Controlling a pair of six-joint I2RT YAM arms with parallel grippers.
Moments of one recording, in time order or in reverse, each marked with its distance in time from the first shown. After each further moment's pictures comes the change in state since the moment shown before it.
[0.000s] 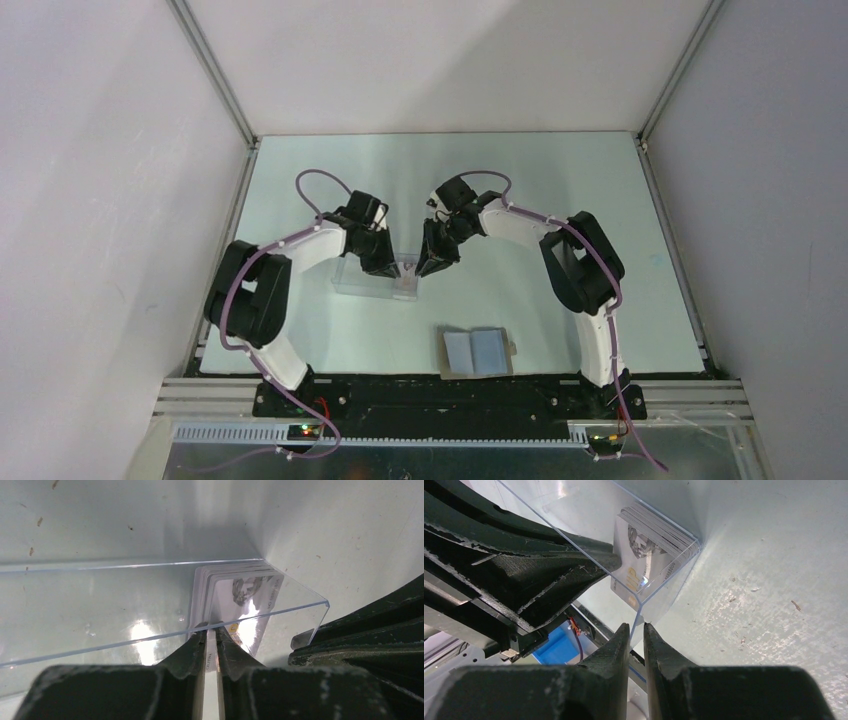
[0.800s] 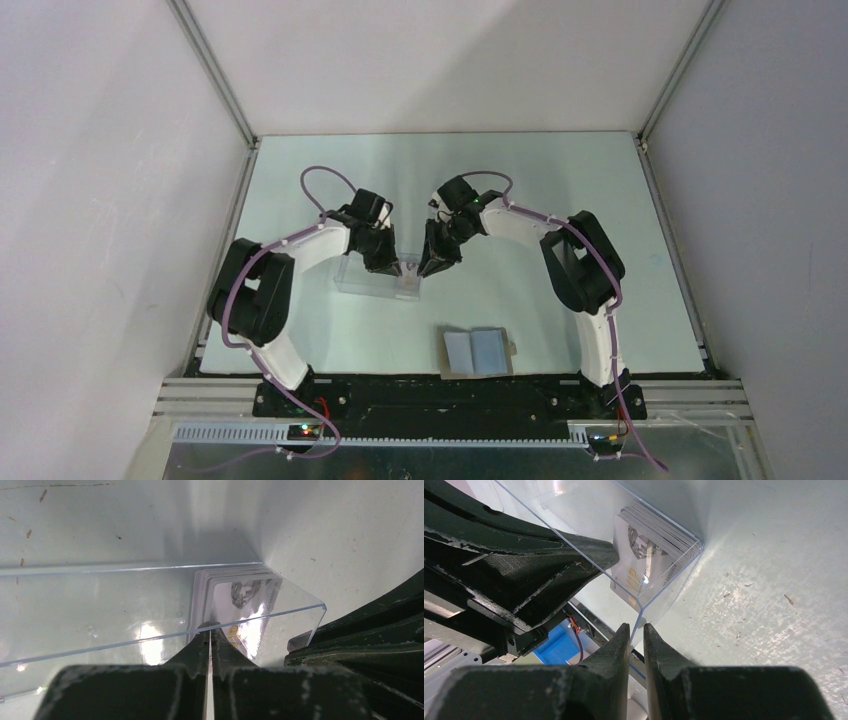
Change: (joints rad) left arm -0.027 0.019 0.027 -0.003 -0.013 0.002; right arm -0.003 0.002 0.001 -0.016 -0.008 -0.004
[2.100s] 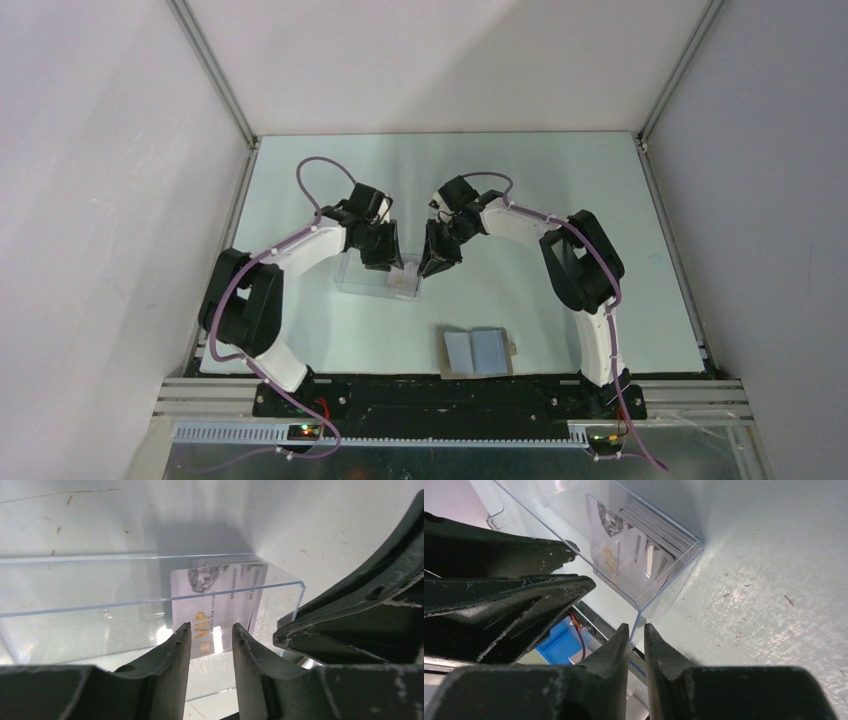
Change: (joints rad) left arm -0.018 -0.072 0.036 -0.064 -0.051 0.044; right arm -0.007 0.008 0.000 -0.006 -0.019 0.000
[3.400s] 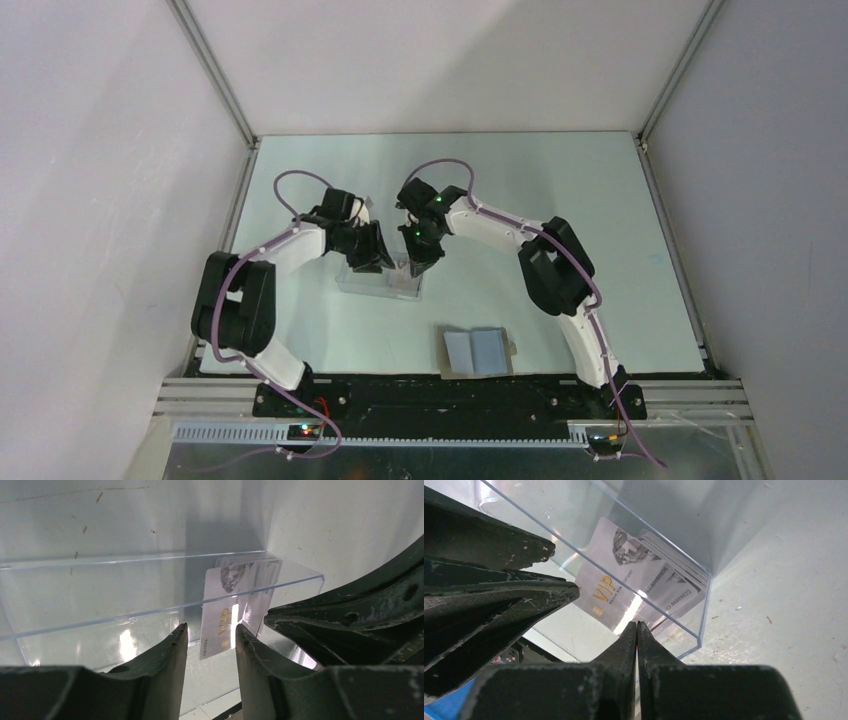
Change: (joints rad) left arm 0.174 -0.021 -0.107 0.095 0.212 0.046; right arm 0.158 0.111 0.310 -0.269 0.372 -0.225
